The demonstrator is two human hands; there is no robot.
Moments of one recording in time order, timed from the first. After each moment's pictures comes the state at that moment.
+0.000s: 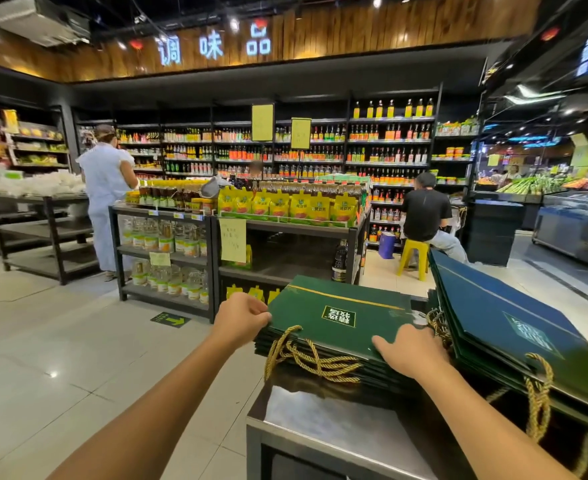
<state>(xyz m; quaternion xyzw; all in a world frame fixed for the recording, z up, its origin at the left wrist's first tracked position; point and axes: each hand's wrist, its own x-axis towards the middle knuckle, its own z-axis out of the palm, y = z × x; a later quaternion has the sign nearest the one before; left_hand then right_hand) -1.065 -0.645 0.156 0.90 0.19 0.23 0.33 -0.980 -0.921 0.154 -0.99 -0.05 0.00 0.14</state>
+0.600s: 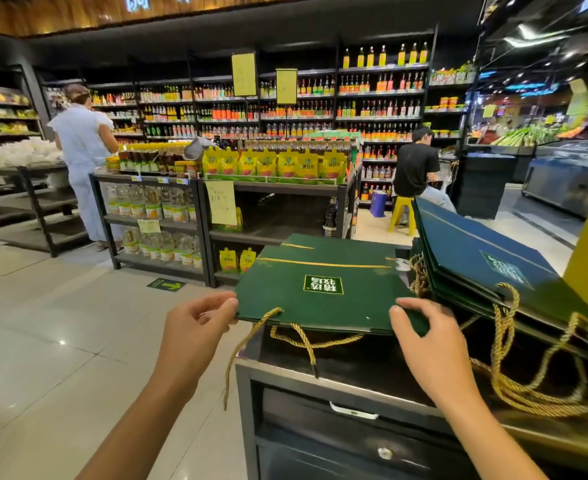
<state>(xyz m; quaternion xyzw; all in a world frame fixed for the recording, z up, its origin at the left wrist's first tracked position) -1.178 -0.697 0.116 0.73 0.17 0.34 0.57 -1.073 -0.978 0.107 -0.84 -0.12 -0.19 0.50</state>
